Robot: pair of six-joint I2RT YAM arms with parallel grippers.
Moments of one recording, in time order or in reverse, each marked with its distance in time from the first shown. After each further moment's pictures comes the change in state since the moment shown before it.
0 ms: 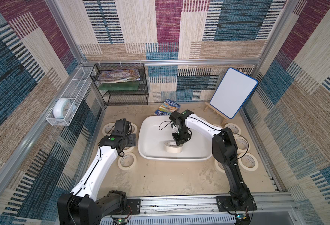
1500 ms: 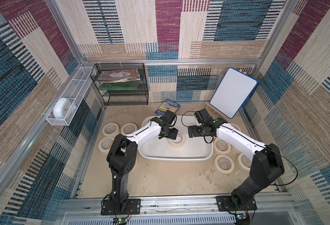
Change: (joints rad) left arm -0.438 0.821 0.559 0.083 0.238 -0.074; right arm -0.156 -0.617 -0.698 0.591 0.211 0.093
